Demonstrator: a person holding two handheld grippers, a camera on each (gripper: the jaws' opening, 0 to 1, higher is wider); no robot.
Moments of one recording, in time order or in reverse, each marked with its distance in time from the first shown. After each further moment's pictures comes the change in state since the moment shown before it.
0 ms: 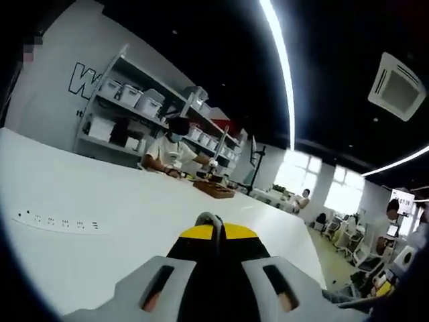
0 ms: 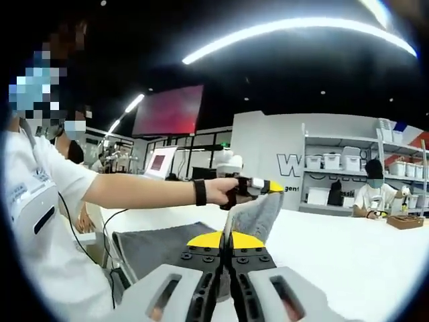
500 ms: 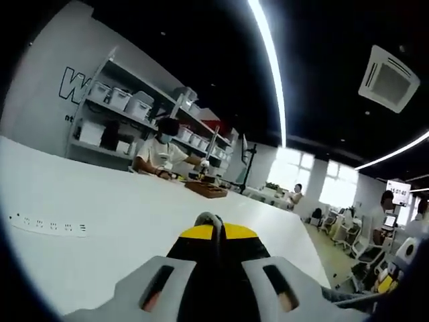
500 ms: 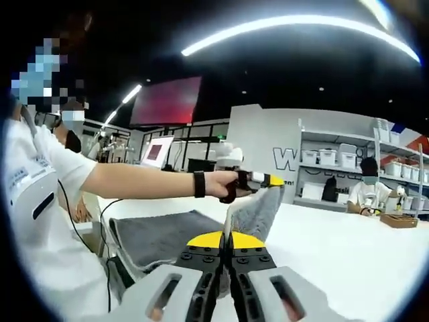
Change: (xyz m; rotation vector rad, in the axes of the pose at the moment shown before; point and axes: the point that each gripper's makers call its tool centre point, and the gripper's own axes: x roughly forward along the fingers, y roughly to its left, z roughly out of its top) left arm 0.020 -0.004 -0.015 0.038 0.011 -0.050; right arm -0.014 -0.005 -0.018 -0.024 0.048 -0.033
